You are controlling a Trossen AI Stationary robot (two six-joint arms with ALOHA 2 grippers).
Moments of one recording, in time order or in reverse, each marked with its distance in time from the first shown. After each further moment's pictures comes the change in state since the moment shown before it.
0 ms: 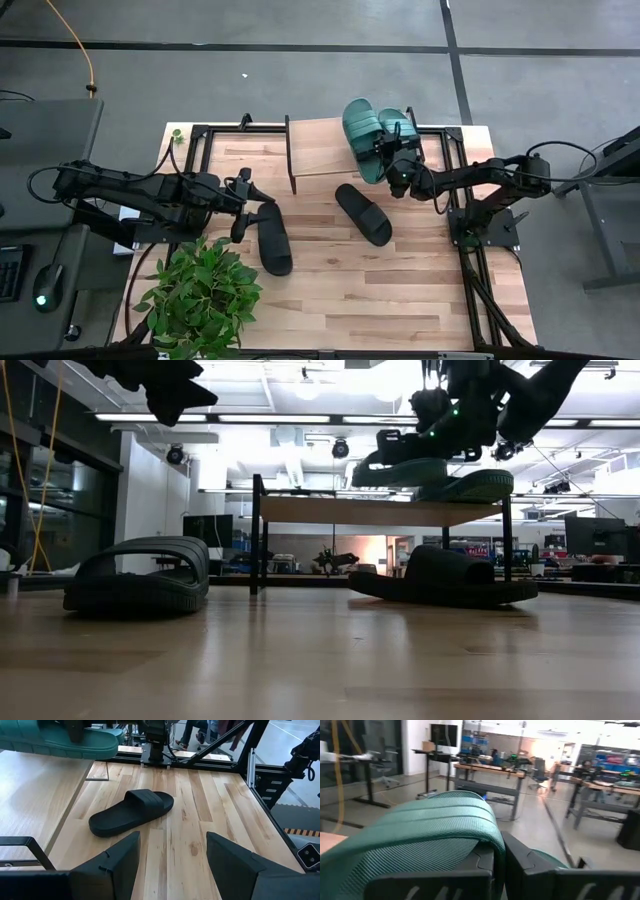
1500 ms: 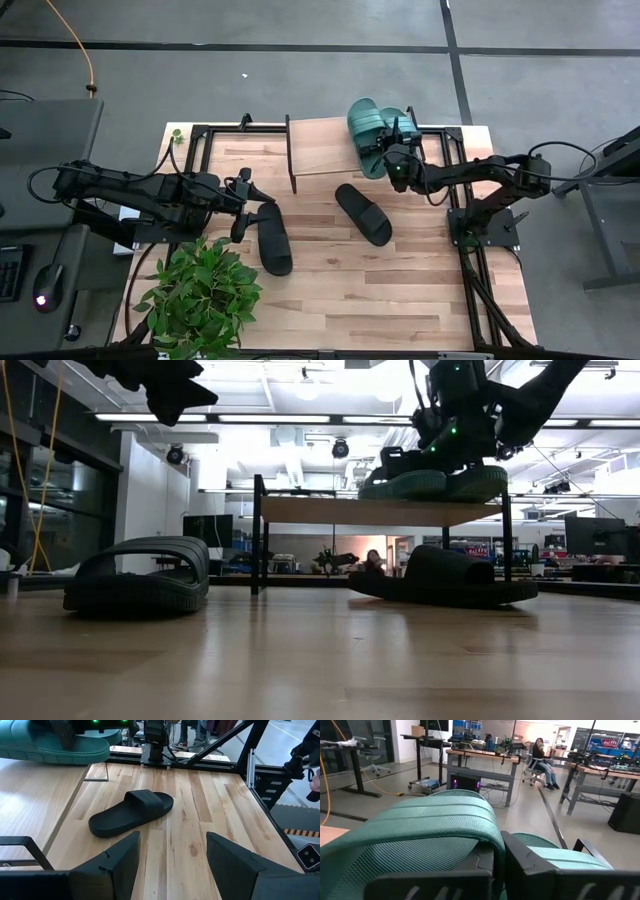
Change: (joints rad) left arm 0.000 0.000 0.000 0.003 0.000 0.000; right arm -0.091 0.002 0.001 -0.178 -0.034 0.162
